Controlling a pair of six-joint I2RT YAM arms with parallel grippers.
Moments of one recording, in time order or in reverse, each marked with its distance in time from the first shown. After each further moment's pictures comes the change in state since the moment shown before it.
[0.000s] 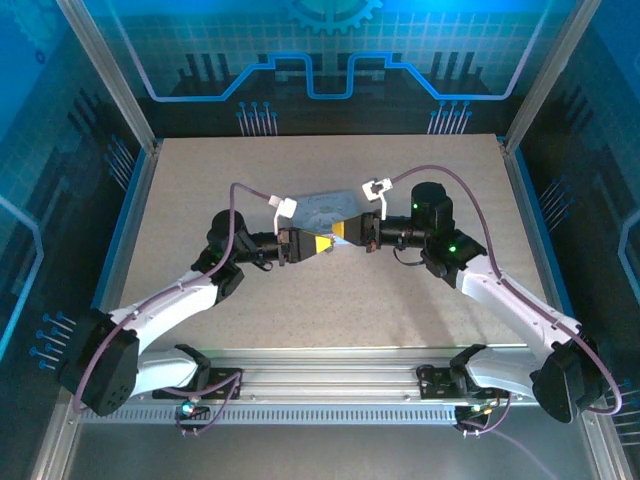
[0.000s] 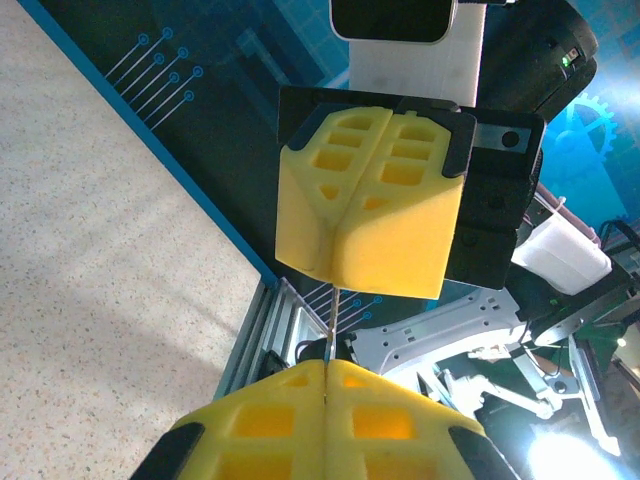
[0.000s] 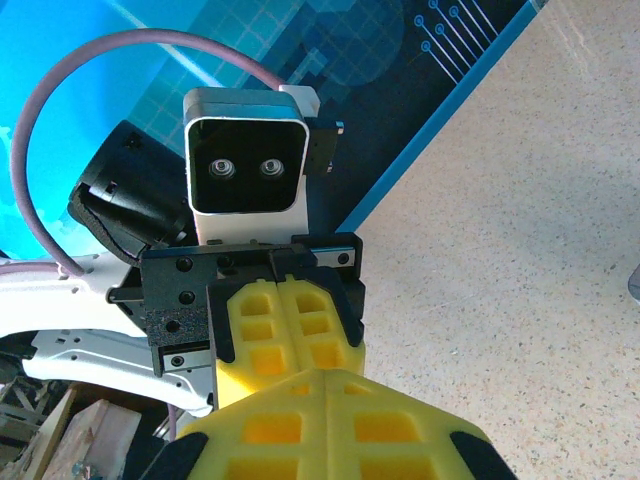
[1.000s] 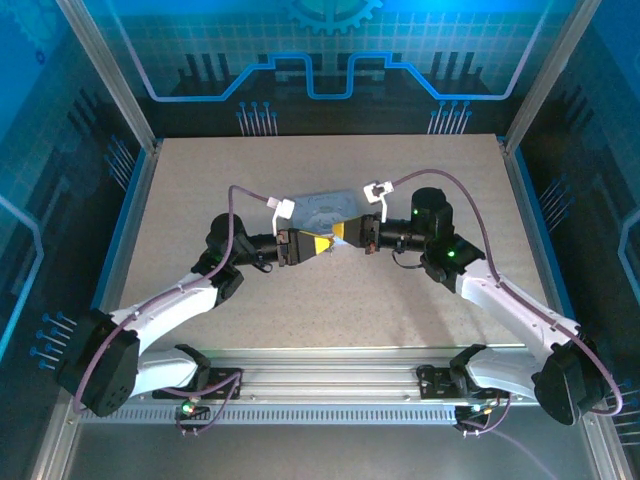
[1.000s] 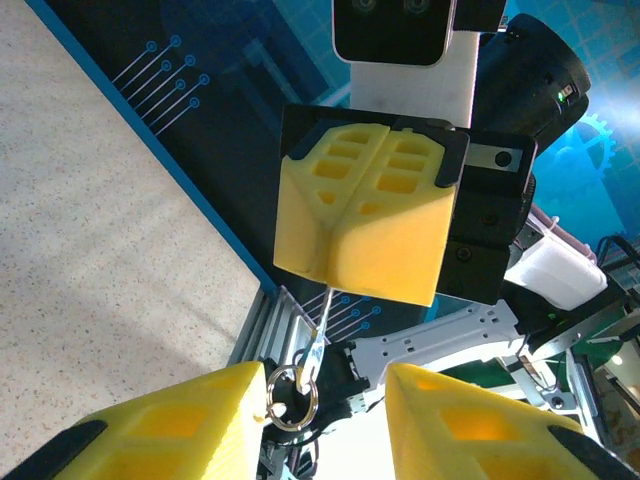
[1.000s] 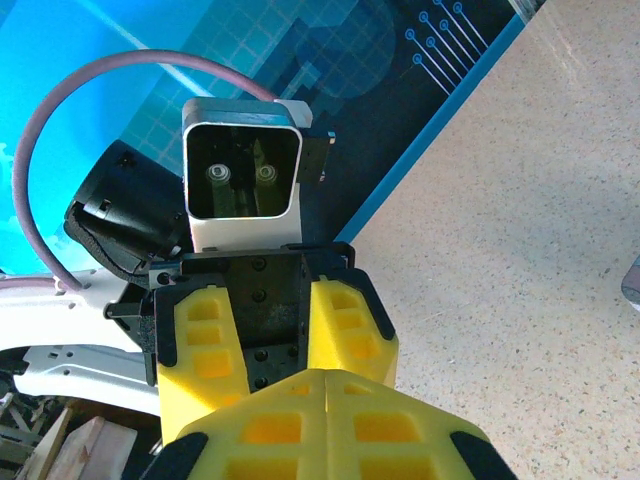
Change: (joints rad) left arm -0.001 -0.003 -0.028 0.044 -0.027 -0.042; right arm 0.012 -0.014 -0.049 0.069 0.039 0.040
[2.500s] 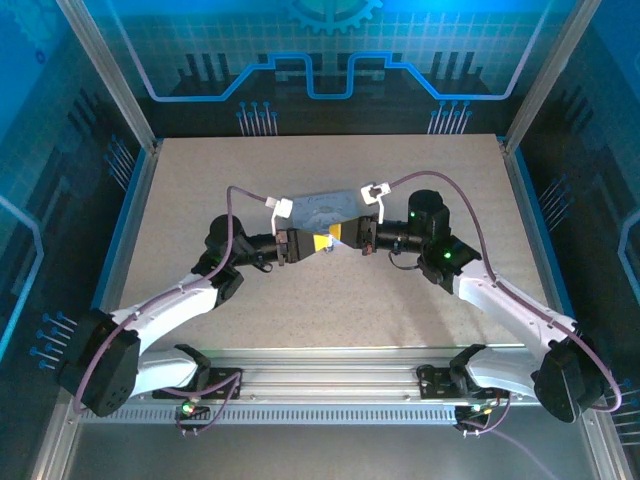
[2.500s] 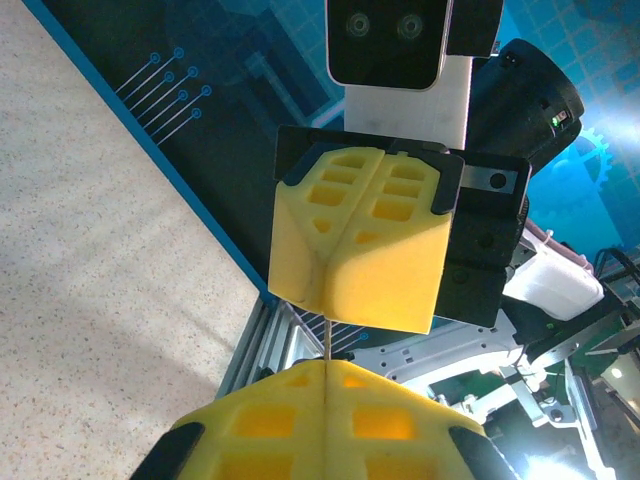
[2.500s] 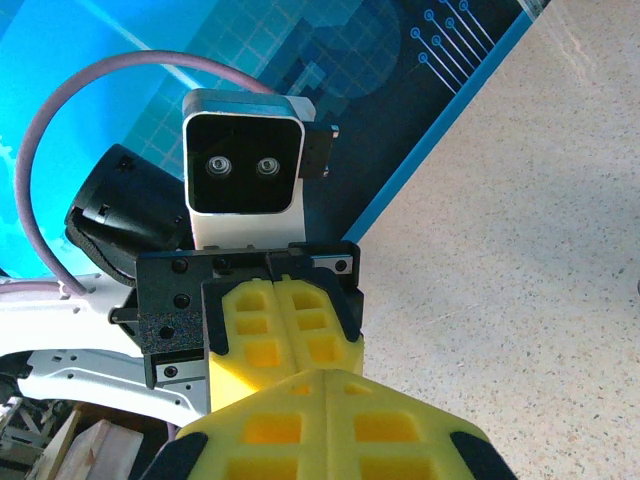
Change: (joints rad) left arm 0.000 0.000 -0.011 0.029 -0.019 -0.022; right arm 0.019 0.013 -0.017 0.047 0.015 0.026
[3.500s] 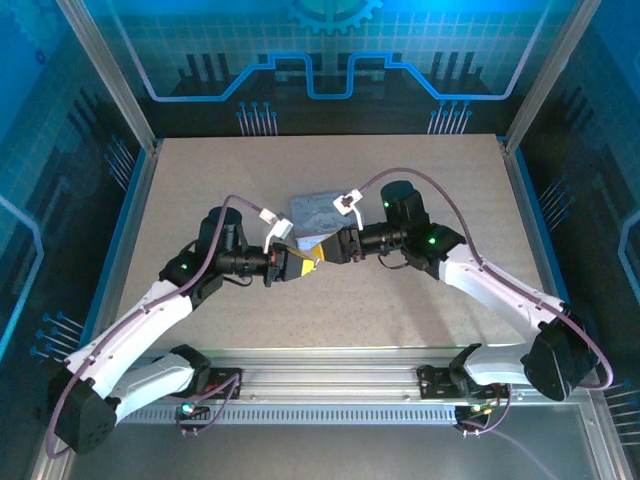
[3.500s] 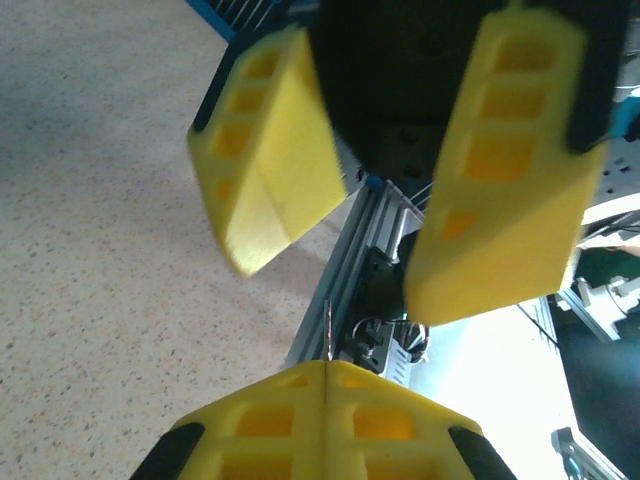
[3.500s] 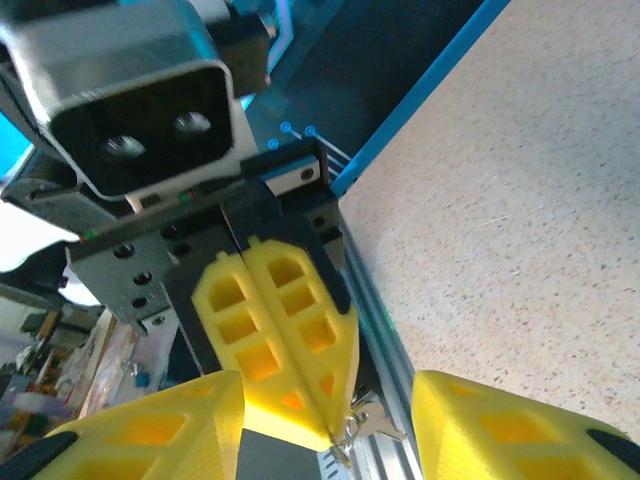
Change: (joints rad) left arm 0.008 -0.222 0.198 -0.954 -0.014 0.649; right arm 0.077 0.123 0.170 -0.302 -0.167 -0.165
